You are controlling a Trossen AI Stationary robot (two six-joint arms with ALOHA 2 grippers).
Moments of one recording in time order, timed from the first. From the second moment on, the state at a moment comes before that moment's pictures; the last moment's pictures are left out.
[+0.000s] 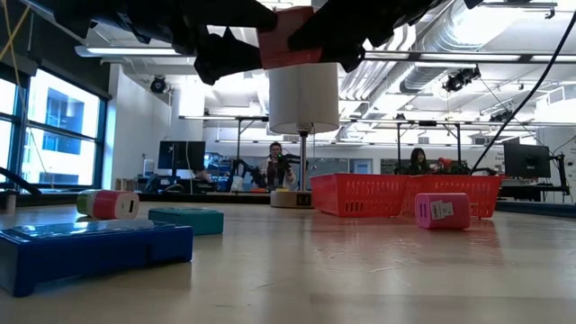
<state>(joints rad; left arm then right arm) -0.31 1.41 0.66 0.58 -0.32 -0.20 0.27 1.60 0.99 0.11 0.16 0.11</state>
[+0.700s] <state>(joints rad) -0.31 1.41 0.66 0.58 -0.31 -0.04 0.33 1.58 0.99 -0.26 0.27 0.30</state>
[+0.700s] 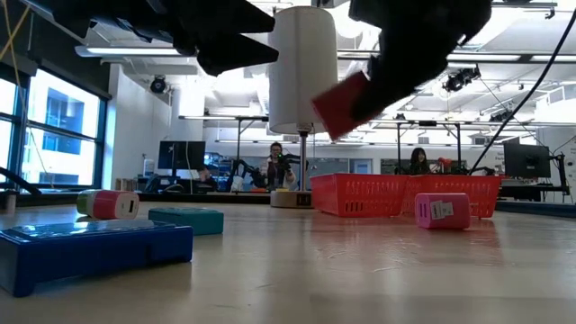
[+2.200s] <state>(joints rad) -0.31 1.41 0.66 0.48 -0.31 -0.15 -0.04 1.43 1.11 -1.27 0.42 0.83</state>
